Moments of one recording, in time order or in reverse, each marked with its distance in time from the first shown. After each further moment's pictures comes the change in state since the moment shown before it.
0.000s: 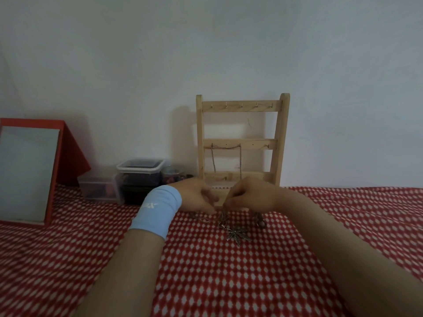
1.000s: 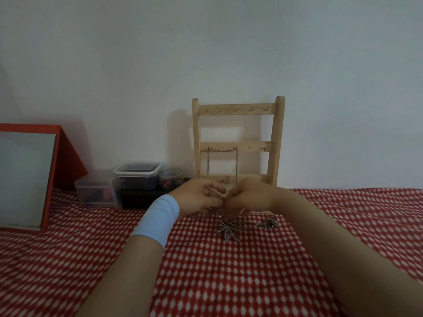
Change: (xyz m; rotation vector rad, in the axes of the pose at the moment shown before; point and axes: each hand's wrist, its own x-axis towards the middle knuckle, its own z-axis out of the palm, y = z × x) left_hand 0.010 -0.001 0.018 -0.602 0.106 0.125; right_hand -0.001 -0.003 -0.005 0.180 -0.053 0.141
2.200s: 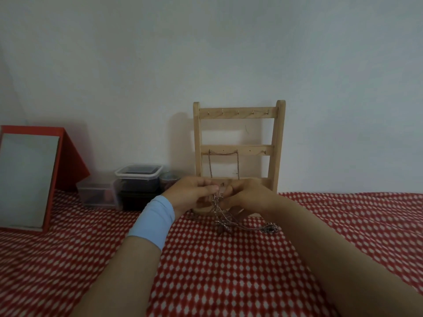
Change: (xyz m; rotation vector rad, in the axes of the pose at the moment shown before) left_hand 0.006 -0.004 -0.006 -0.313 0.143 -0.005; right_hand -0.003 -0.005 0.011 0.451 0.146 0.018
